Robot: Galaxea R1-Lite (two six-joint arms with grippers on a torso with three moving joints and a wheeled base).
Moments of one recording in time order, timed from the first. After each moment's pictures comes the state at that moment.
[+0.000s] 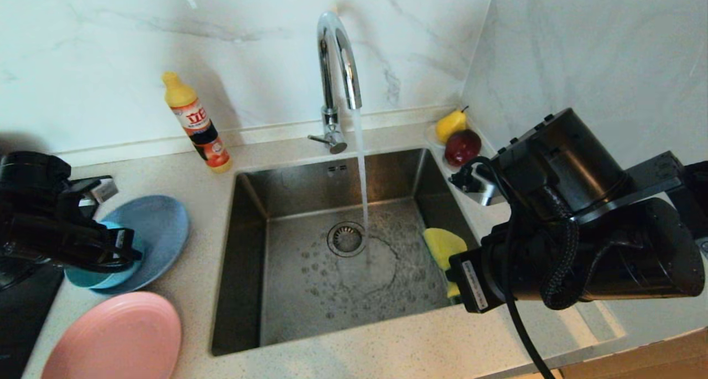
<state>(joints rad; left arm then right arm) 0.34 1.78 -1.12 0.26 -0.22 0.19 0.85 1.63 -1.34 0.49 -0.19 0.38</state>
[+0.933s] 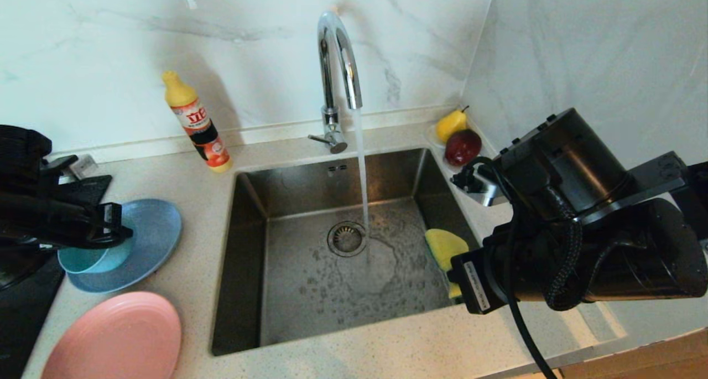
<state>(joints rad) 0.34 1.73 -1.22 0.28 -0.22 0.07 0.85 1.63 -1.34 0.50 -0.19 0.38</state>
